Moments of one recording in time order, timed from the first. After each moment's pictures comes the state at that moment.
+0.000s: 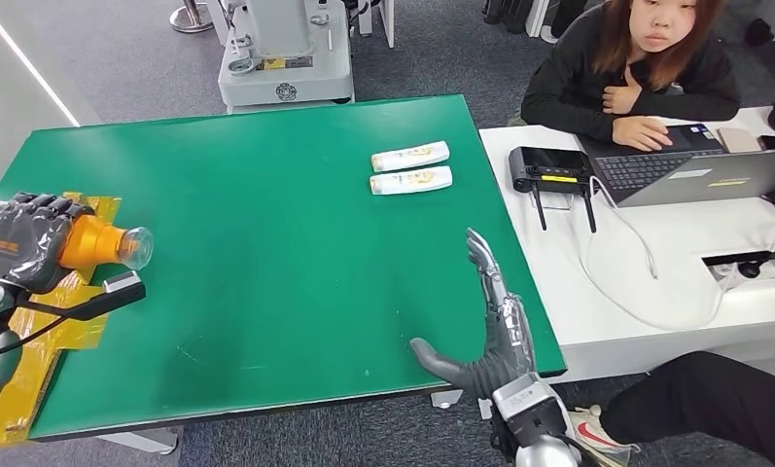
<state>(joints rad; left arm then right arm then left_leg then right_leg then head) -0.57 0.50 -0.47 -1.16 -1.21 0.25 -0.27 0.12 -0.02 0.31 -1.65 0.26 -0.26 -0.41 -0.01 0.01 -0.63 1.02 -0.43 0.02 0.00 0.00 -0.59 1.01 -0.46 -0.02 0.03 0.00</state>
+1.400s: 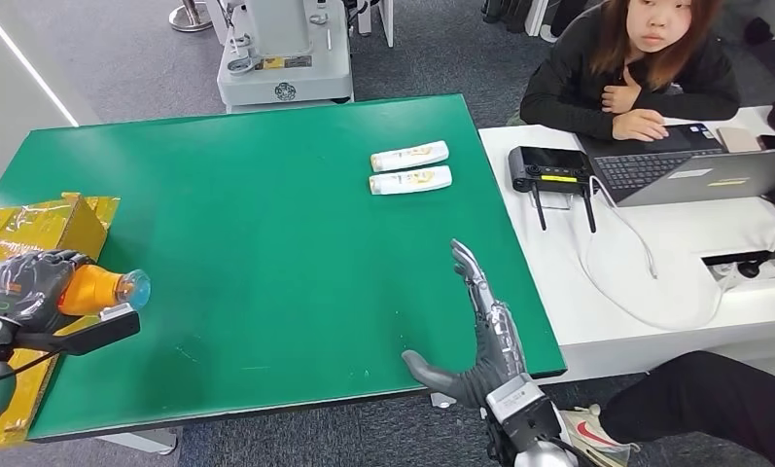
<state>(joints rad) -0.49 0.47 -0.35 -1.09 -1.17 0.10 -0.38 0.14 -0.02 0.33 -1.64 0.24 -0.21 -0.38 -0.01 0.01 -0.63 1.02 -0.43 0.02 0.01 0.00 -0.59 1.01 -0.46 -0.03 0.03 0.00</state>
